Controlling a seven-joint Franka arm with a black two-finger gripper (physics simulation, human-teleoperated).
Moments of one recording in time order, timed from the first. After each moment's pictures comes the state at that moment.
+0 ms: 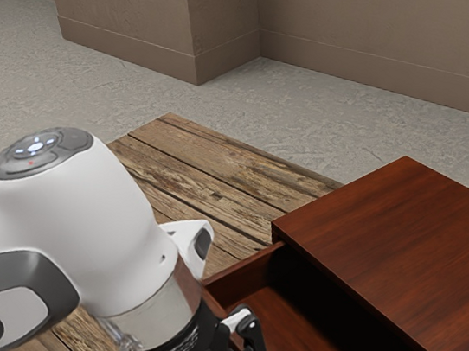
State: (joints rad) arm -0.67 -0.55 0.10 -2.36 -0.02 2.12 -1.82
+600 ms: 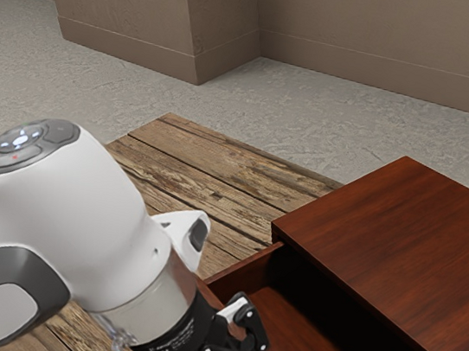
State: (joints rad) arm -0.66 -0.57 0.09 -2.35 0.01 2.12 -1.81
